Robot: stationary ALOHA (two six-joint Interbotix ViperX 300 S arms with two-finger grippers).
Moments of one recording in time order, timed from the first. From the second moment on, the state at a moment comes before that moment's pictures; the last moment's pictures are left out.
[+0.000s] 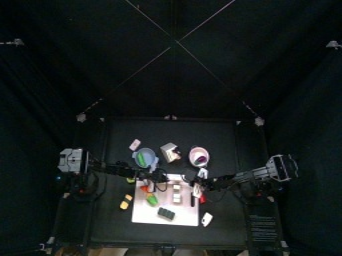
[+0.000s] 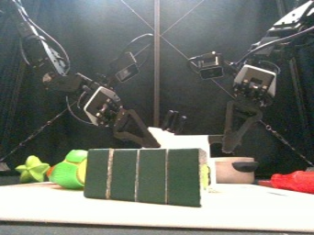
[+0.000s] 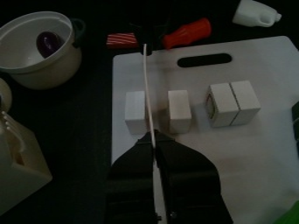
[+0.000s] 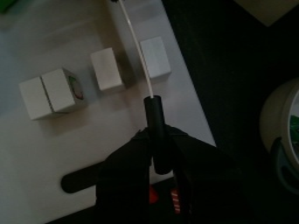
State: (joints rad) left arm 0.04 0.14 0.80 0.22 -0.51 -0.01; right arm 0.10 -0.15 0.81 -0.71 0.39 1.07
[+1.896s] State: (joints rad) left arm -0.15 0.13 0.82 0.20 -0.51 -0.02; right arm 0.30 -0.15 0.79 -0.67 0.34 1.07
